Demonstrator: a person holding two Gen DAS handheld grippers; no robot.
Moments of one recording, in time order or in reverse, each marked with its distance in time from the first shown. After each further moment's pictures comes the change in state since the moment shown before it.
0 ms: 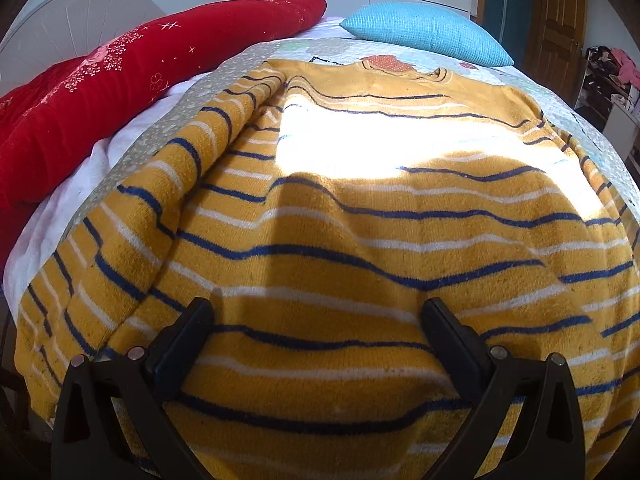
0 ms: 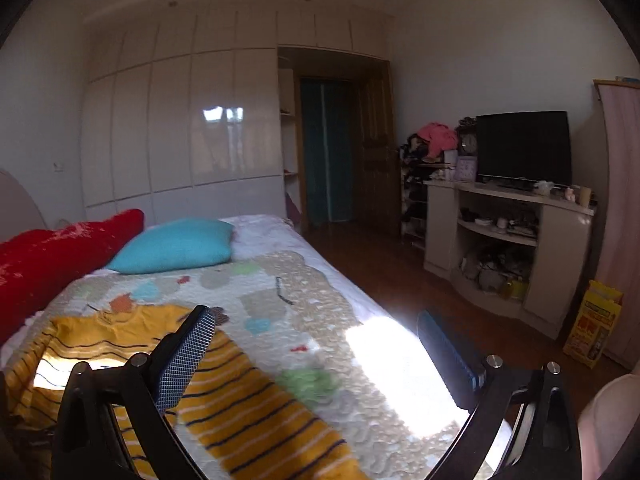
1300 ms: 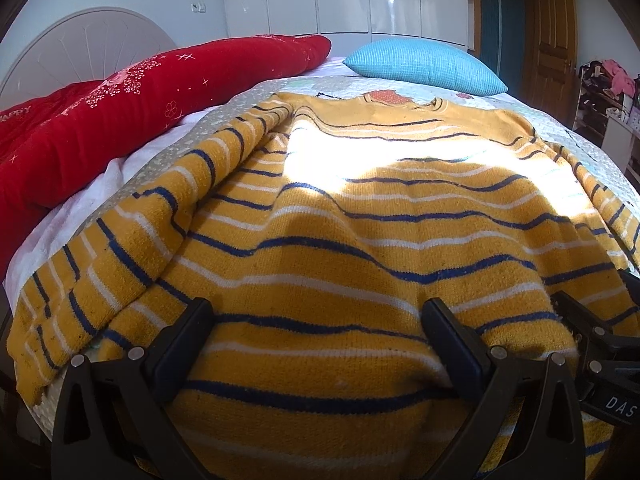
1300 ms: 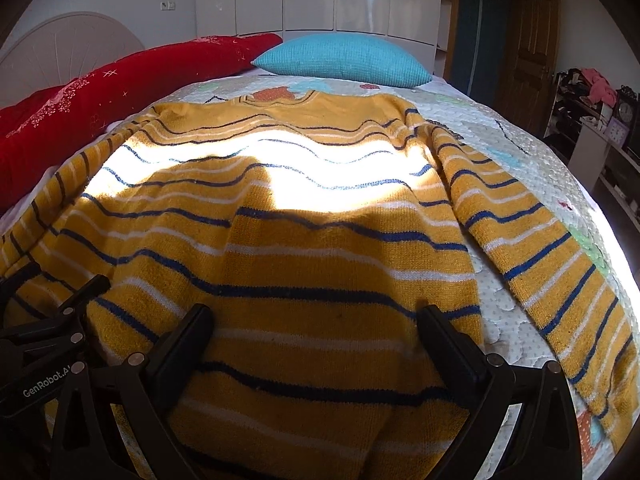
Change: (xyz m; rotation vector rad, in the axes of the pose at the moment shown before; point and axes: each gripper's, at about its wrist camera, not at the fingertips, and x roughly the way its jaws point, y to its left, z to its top) left arm -0.002 -0.027 -0.026 -0.032 -0.176 0.058; right arm 0.094 0.195 -0.171 -0.273 0.509 0.329
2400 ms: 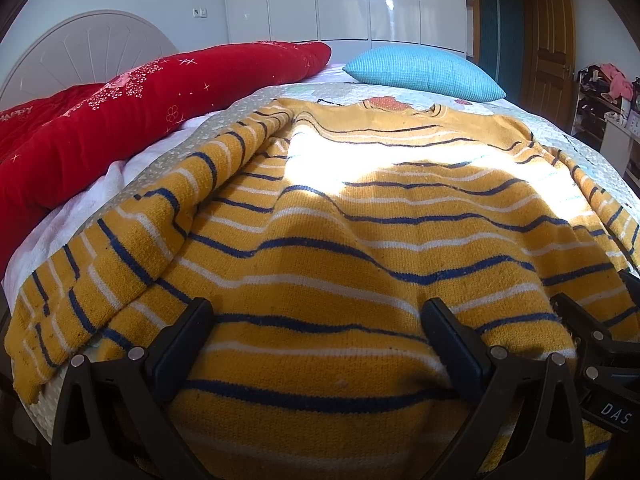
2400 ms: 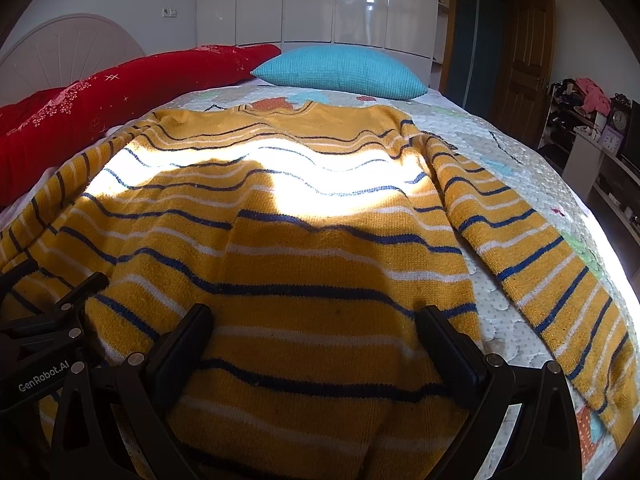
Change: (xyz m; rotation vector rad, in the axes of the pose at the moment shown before) left arm -0.002 -0.006 0.000 -0.011 -0.024 0.006; right arm -0.003 0.002 -0.006 -0.013 -0.050 -0.023
